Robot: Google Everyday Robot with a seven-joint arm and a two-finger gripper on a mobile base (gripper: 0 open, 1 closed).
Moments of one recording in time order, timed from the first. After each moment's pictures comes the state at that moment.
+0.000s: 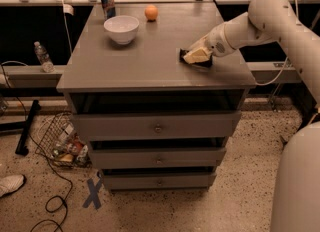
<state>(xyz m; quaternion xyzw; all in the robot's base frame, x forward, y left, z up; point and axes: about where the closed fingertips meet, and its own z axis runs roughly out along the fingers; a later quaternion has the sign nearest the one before) 0.750 -0.109 0.836 -0.50 0.76 0.18 0.38</state>
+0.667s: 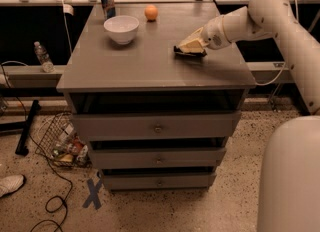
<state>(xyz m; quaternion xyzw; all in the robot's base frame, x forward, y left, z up) 0.765 -0.082 0.860 -0.51 0.71 0.23 0.42</state>
